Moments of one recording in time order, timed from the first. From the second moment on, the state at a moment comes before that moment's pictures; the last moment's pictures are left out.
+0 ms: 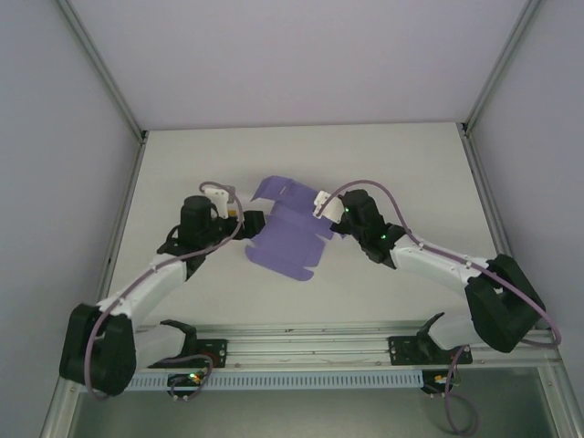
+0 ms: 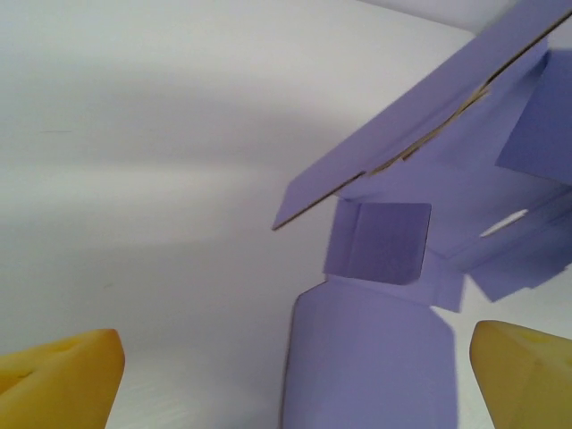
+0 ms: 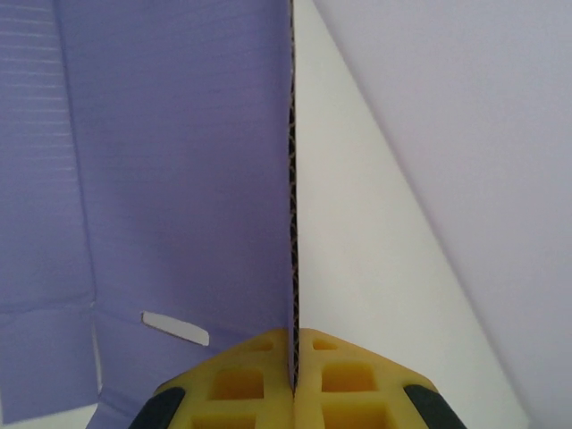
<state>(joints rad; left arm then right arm) -0.37 1.12 0.59 0.02 0.29 -0.39 0.62 1.41 0.77 0.13 0.33 -0.76</state>
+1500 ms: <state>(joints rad) -0.37 1.64 0.57 0.50 0.52 -0.24 0.77 1.88 0.64 1.06 0.68 -1.44</state>
